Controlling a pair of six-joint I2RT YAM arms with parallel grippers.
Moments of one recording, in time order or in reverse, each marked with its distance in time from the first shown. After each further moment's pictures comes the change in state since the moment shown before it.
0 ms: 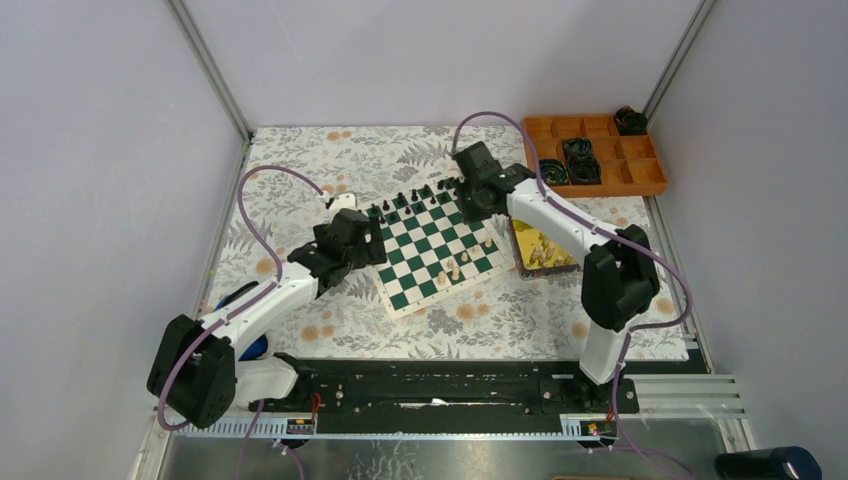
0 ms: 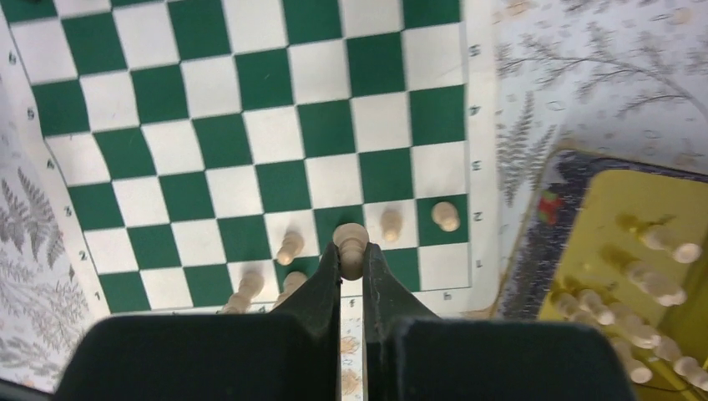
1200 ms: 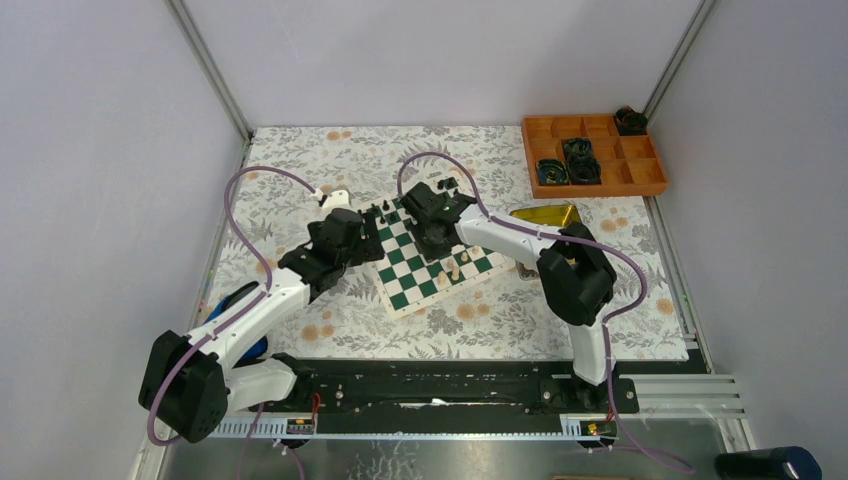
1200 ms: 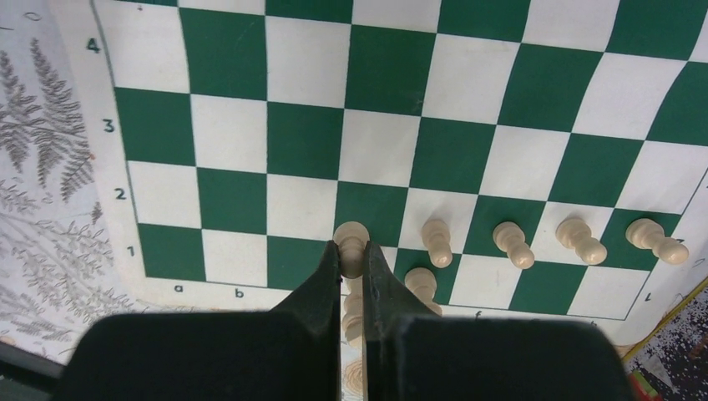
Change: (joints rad) left arm 0.000 -0.081 0.000 -0.002 -0.015 -0.001; right arm 0.258 0.179 0.042 -0.017 -0.010 0.013
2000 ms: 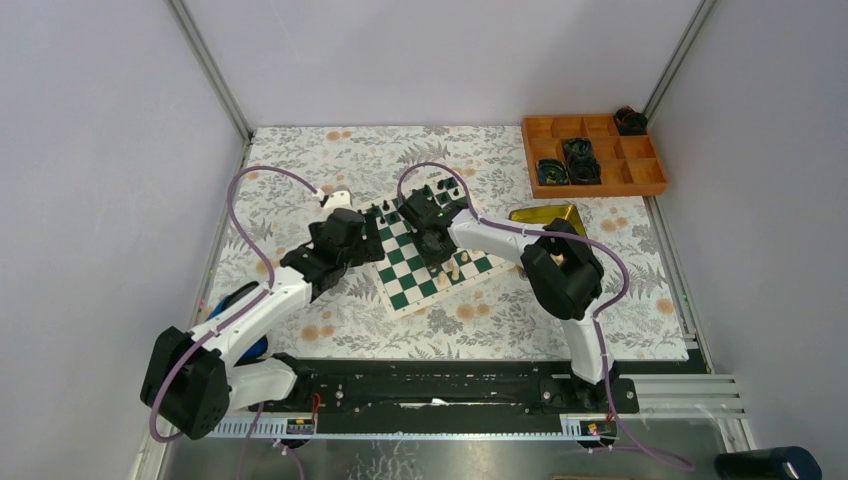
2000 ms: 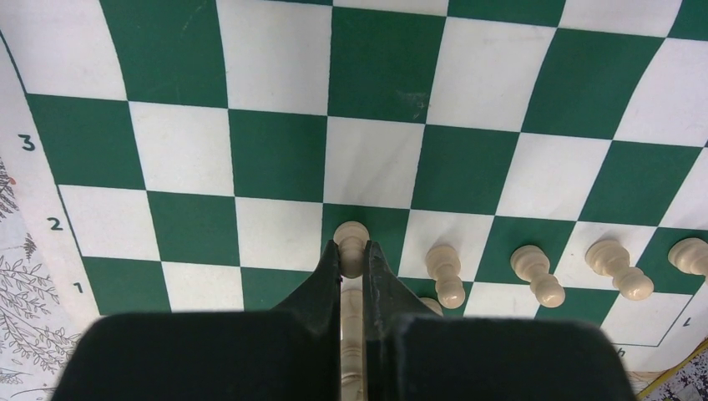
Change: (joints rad) left arm 0.000 0.016 0.000 0.000 0.000 0.001; right arm 0.000 0.084 -0.025 0.038 0.018 0.012
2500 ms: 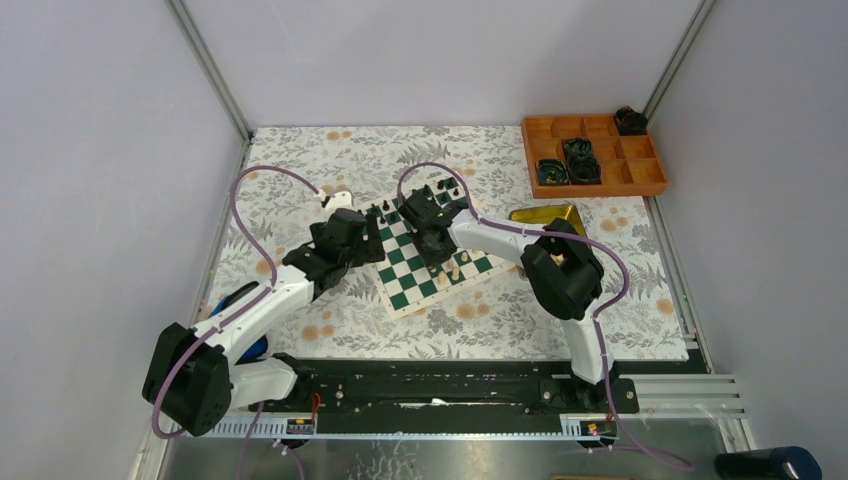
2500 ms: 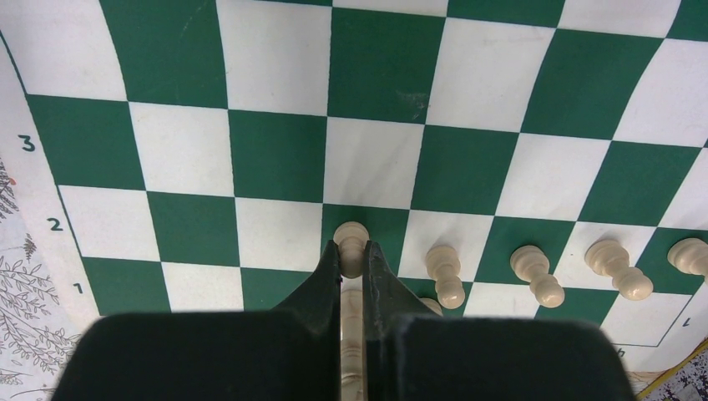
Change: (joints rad) left arm 0.000 0.019 0.000 0.000 0.000 0.000; right arm 0.000 0.000 0.000 0.002 0.002 0.000
